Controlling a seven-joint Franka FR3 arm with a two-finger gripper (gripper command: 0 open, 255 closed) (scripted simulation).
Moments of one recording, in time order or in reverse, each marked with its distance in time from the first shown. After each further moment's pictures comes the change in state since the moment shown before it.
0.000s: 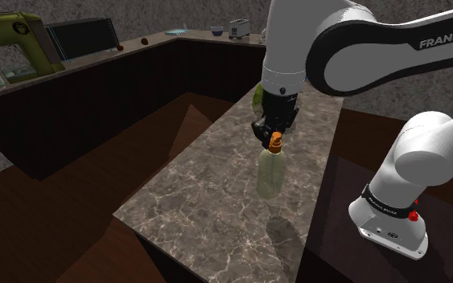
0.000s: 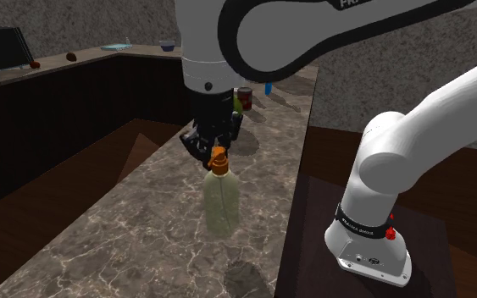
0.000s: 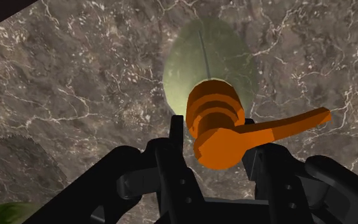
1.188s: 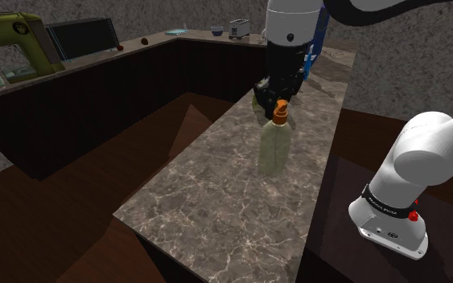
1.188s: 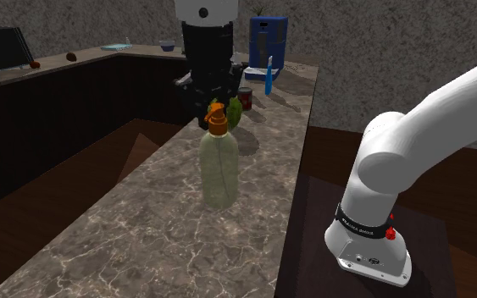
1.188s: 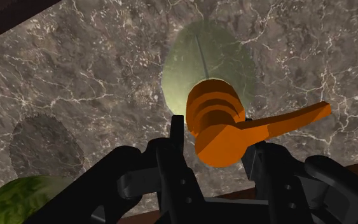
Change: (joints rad) arm -0.021 0.003 -0.058 0.235 -0.045 -0.233 -0.006
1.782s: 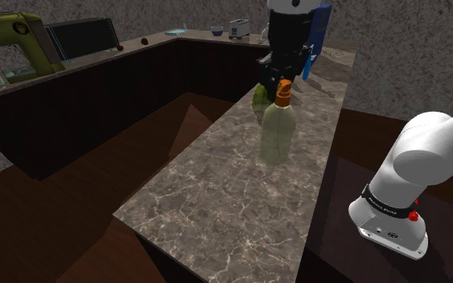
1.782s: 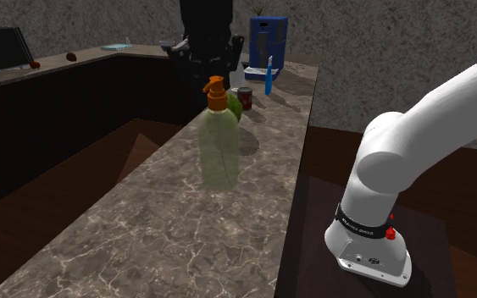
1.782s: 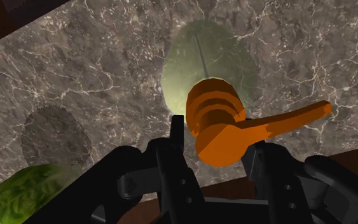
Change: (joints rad) arm -0.015 0.029 -0.021 0.140 -0.023 -0.112 -0.001
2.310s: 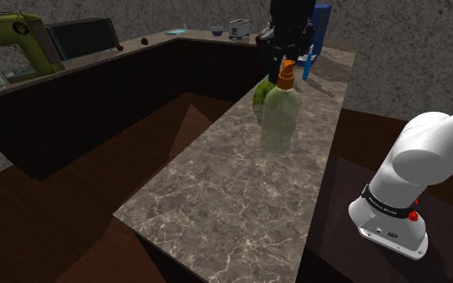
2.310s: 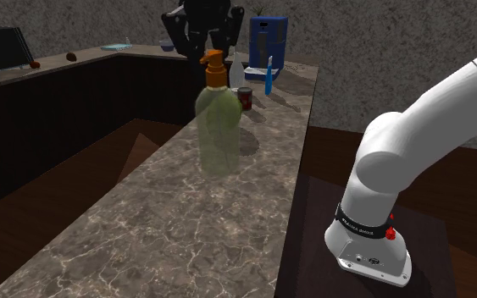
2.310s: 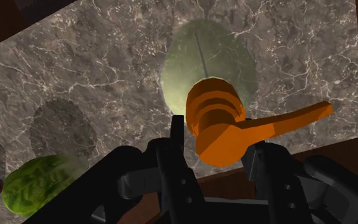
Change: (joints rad) arm -0.014 0.040 -0.008 0.137 -0.019 -0.098 0.005
